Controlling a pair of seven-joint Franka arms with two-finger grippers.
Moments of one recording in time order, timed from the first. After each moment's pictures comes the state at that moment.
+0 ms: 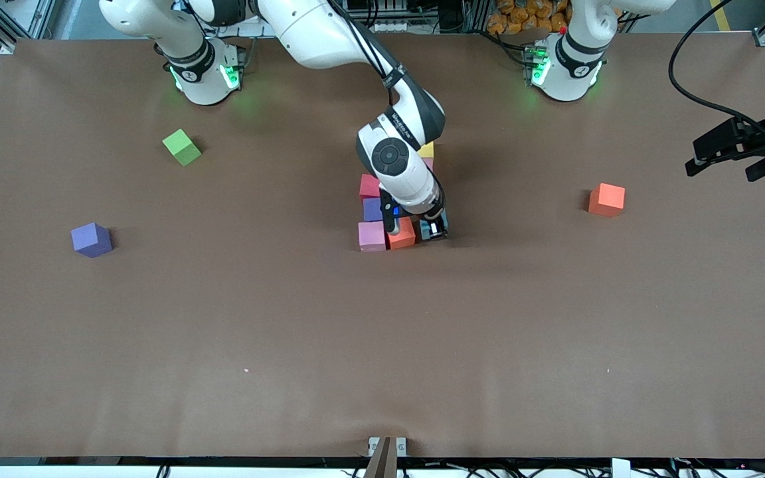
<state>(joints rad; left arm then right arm) -0.28 0.05 0.25 -1.43 -0.13 1.51 0.01 1.19 0.97 -0.41 -1.27 0.80 2.37 1.91</state>
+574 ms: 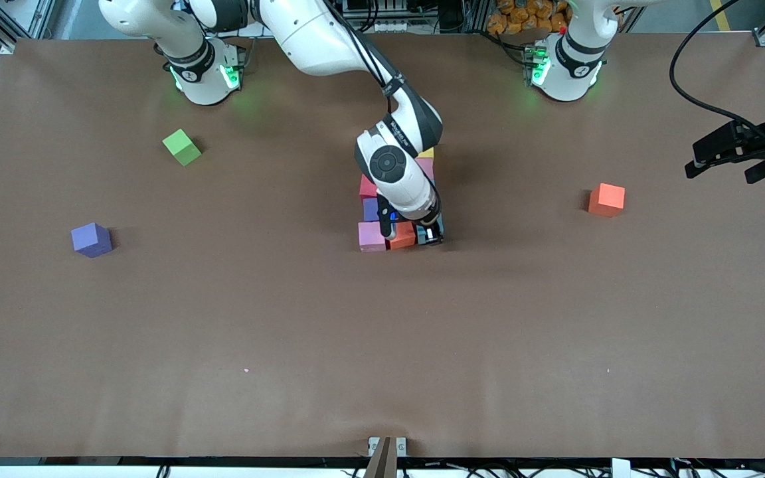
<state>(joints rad) -0.04 0.06 0.01 -1.43 -0.11 1.51 0.01 1.17 0.99 -0.41 -1.27 0.80 2.37 1.91</state>
